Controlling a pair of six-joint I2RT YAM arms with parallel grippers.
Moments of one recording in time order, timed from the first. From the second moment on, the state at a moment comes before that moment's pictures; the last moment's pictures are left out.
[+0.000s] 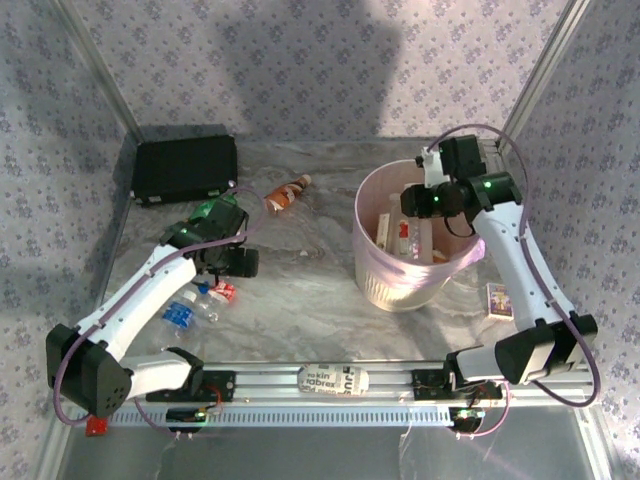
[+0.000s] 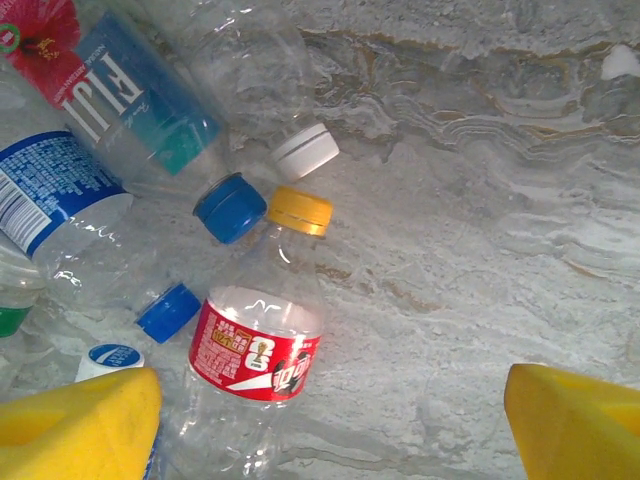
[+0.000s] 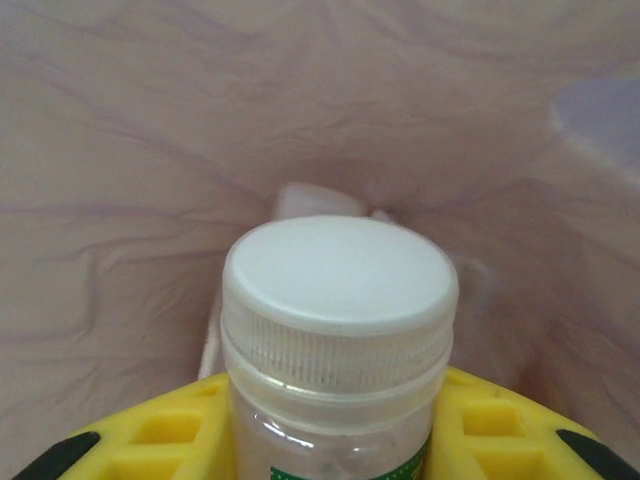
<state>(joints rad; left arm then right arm) -0.50 1.21 1.05 -1.06 -0.18 -0.38 0.22 1.38 1.49 -1.05 -0.18 0.10</state>
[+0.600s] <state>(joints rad) -0.45 1.21 0.92 -1.06 -0.18 -0.48 0.24 1.38 1.42 -0.93 -0.22 0.17</state>
